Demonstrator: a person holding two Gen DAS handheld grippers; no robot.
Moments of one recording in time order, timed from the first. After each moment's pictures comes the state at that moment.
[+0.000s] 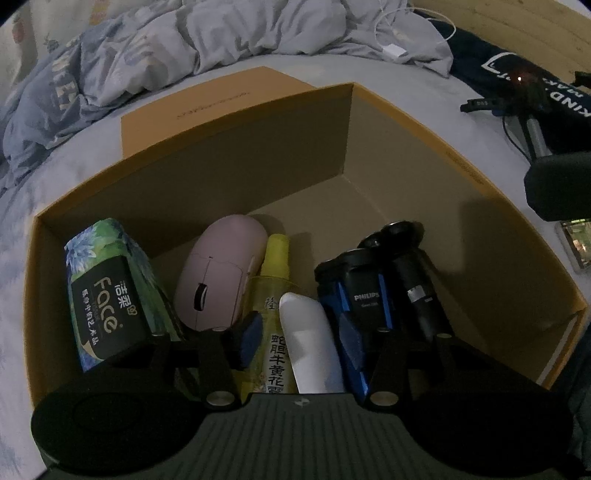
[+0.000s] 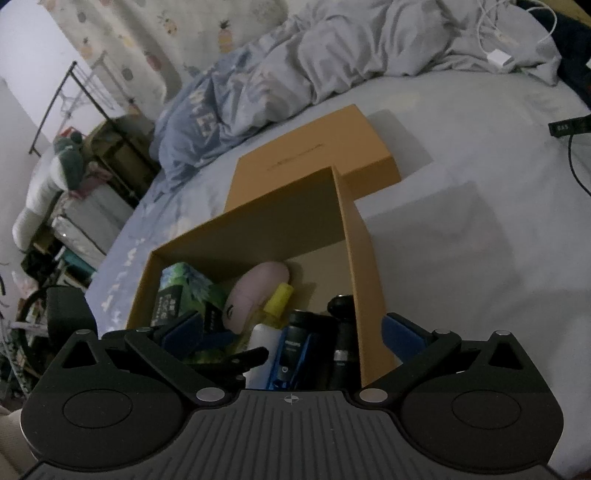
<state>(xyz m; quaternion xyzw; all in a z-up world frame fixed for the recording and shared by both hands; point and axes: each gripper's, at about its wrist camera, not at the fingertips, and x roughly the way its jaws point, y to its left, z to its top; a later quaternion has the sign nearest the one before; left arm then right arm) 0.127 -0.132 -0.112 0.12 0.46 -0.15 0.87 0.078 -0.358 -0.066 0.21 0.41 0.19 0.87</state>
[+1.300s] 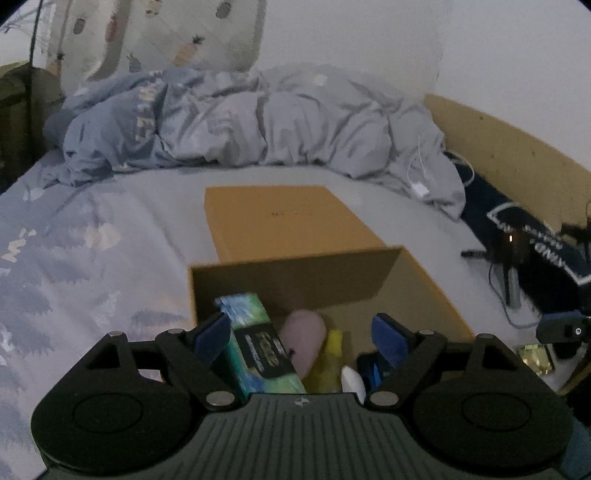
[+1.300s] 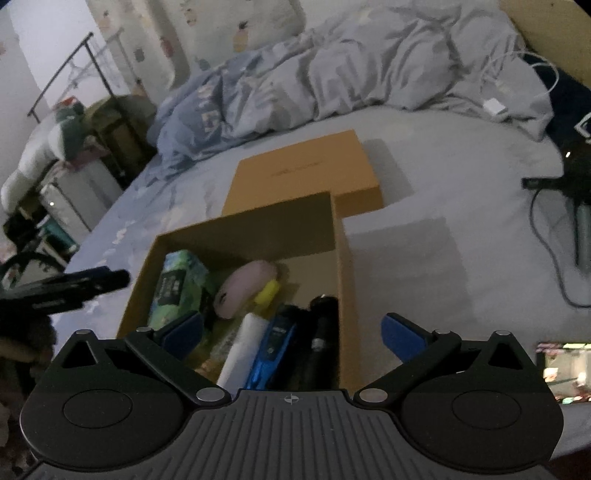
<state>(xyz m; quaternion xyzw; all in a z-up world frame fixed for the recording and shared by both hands) 0.091 -0.018 -0.009 -0.04 0.33 -0.13 0.93 0.038 -0.365 -0.007 0.12 0.40 0.17 0.89</state>
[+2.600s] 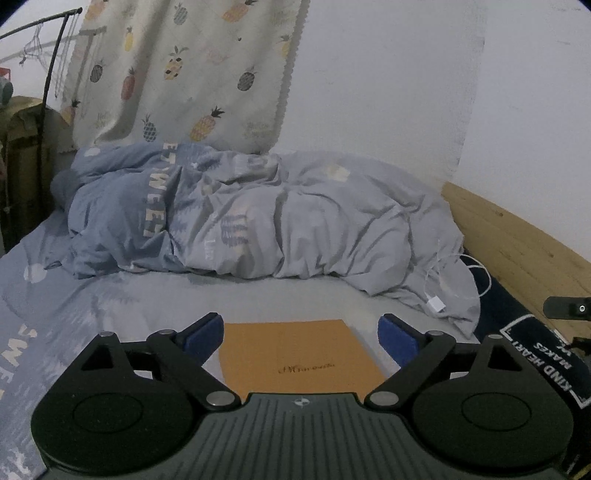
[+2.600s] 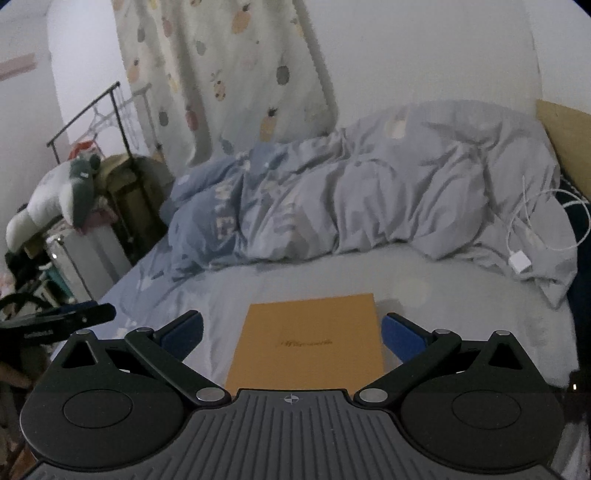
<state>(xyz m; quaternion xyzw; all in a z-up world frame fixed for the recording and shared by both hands) 0.203 -0.003 0.086 -0.08 0.24 -0.10 0.96 0.205 -0.364 0.136 0.08 0.29 0.19 0.93</state>
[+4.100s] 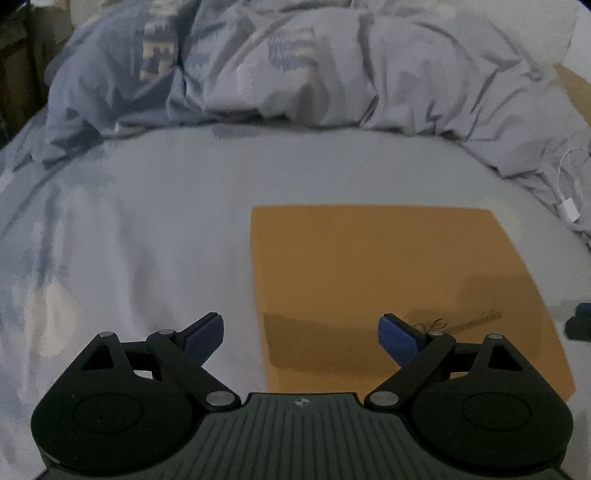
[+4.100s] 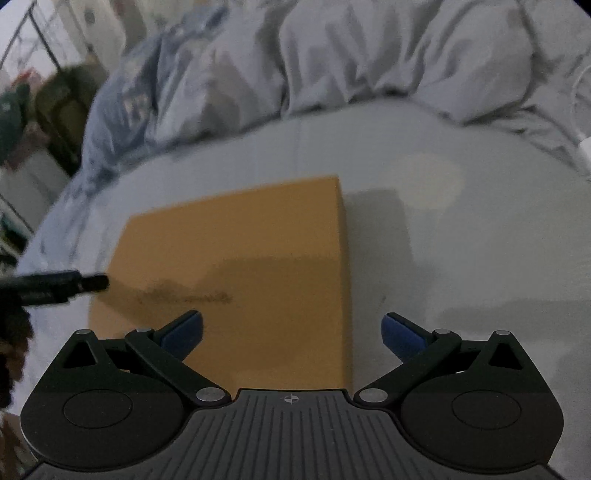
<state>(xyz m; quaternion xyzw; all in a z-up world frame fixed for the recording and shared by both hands) 0.414 -0.014 -0.105 -0.05 0.46 -0.02 0.89 0.444 -0.358 -0.131 0.06 0.48 0.19 0.85</state>
